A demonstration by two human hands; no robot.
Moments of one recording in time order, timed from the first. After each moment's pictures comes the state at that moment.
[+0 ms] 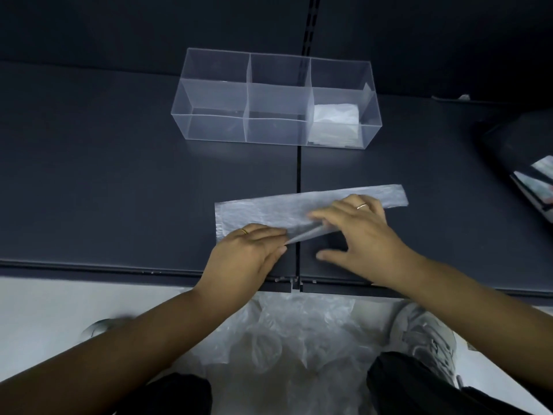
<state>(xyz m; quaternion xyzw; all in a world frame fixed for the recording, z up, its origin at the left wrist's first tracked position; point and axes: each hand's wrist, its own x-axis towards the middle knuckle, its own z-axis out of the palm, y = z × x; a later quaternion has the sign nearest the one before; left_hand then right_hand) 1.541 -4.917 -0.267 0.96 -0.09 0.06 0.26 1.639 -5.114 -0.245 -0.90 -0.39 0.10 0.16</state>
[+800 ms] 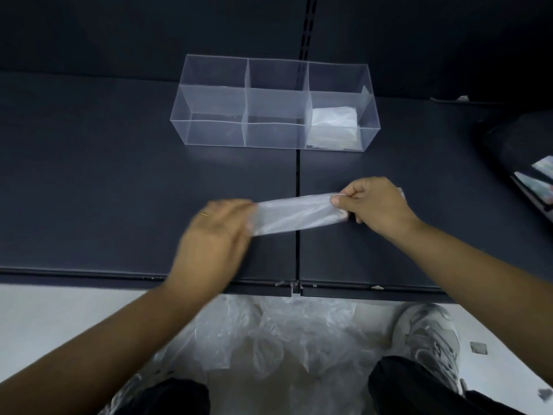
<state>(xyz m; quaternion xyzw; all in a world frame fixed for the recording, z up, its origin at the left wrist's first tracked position) 1.547 -4.883 -0.260 0.97 0.00 0.12 0.21 1.700 -5.116 -0.271 -0.89 -0.07 0.19 0.42</state>
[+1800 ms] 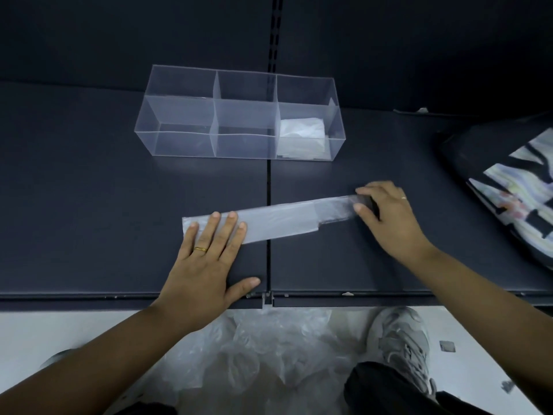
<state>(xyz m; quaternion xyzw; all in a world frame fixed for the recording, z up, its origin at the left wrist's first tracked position) 1.543 -4.901 -0.292 0.99 -0.08 -0.08 0.03 1.703 -5.192 -0.276 -0.96 -0.16 0.03 0.22</state>
